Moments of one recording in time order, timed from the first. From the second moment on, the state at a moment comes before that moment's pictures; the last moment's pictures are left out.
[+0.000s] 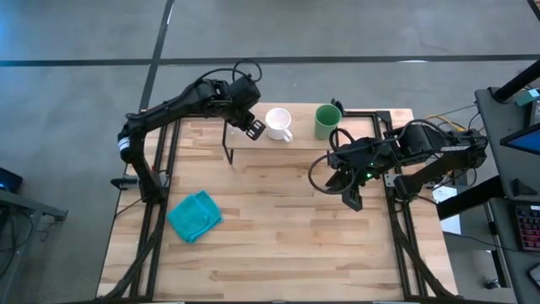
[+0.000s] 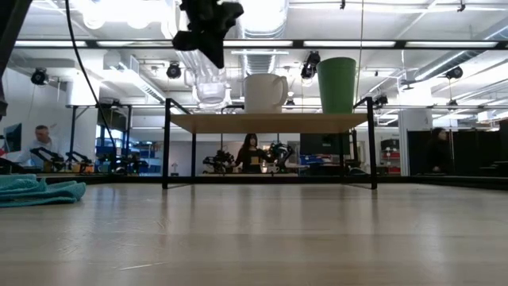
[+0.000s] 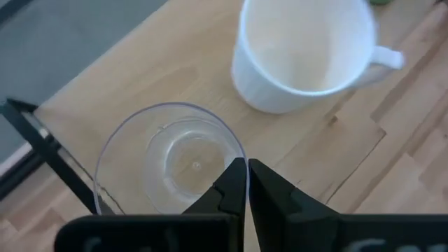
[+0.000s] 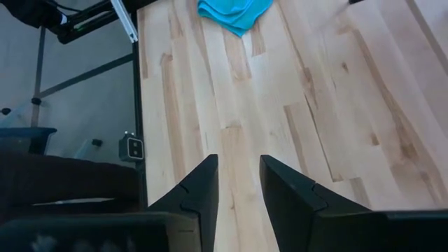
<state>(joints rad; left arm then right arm) 0.39 1.71 1.95 -1.27 -0.13 -0.39 0.22 1.34 1.67 -1.17 -0.05 0.50</state>
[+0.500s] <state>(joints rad) 0.41 1.71 1.83 -1.17 -0.11 -0.41 0.22 1.34 1.67 -1.17 -0.05 0.50</state>
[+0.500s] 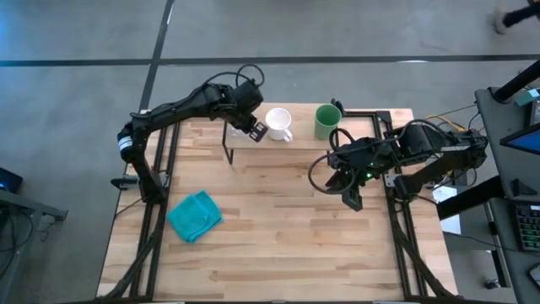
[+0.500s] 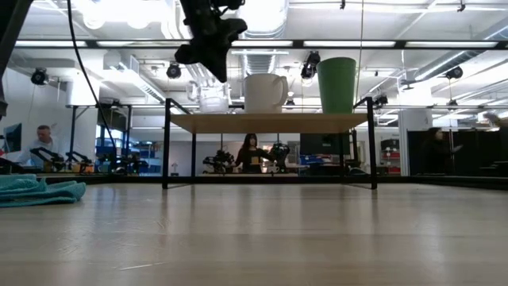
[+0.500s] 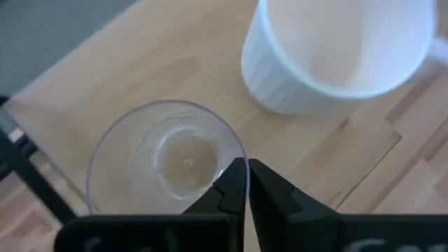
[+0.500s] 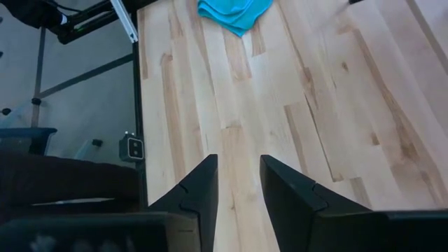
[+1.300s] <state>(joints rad) 0.44 1.71 1.83 -1.16 -0.06 -0.30 0.22 1.34 1.67 -1.17 -0.05 0.50</state>
